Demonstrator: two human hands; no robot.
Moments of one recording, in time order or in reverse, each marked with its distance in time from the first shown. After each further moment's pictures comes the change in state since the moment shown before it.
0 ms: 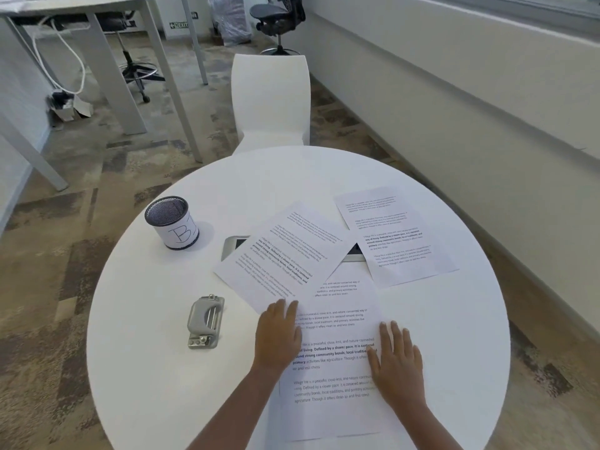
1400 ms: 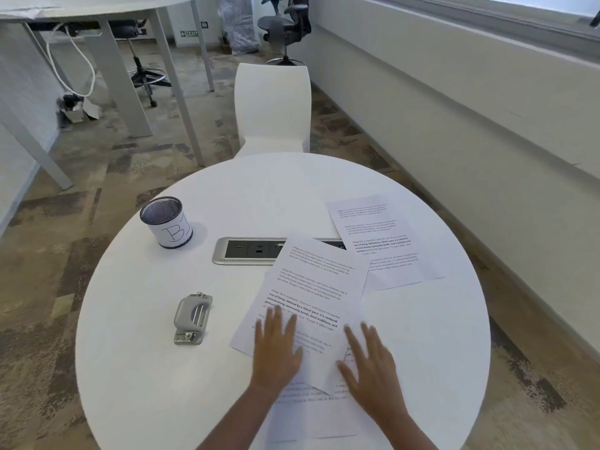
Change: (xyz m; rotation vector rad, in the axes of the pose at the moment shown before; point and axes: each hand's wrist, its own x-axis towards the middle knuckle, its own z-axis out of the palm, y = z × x) left_hand -0.023 0.043 -0.005 0.086 -0.076 -0.063; right_hand -0.008 0.009 -0.012 0.072 0.008 -0.291
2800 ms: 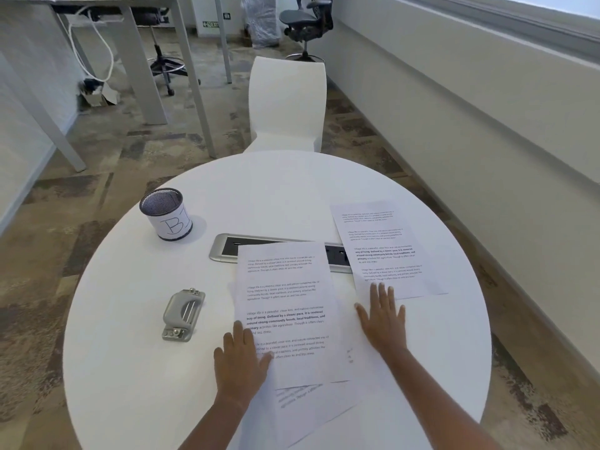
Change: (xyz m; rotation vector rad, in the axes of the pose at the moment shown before) left_hand -0.011 -0.019 0.010 -0.177 -0.120 -0.333; right_hand 0.112 0.037 -0.027 -0.105 -0.067 0.099
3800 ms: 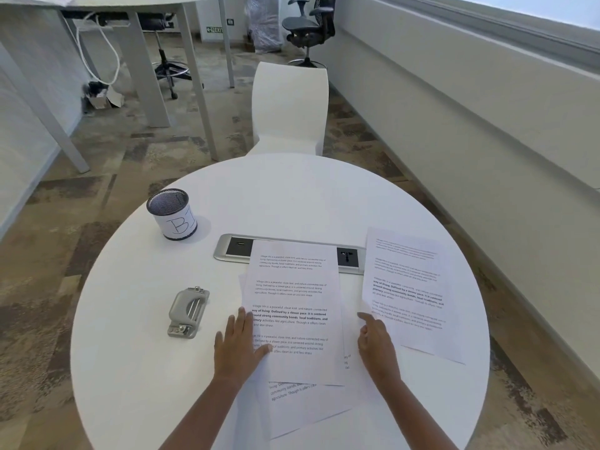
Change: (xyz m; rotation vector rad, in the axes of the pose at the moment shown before) left_hand 0.014 -0.013 -0.015 0.016 -0.132 -0.015; right_hand -0.048 -0.013 0.016 0.449 0.168 0.009
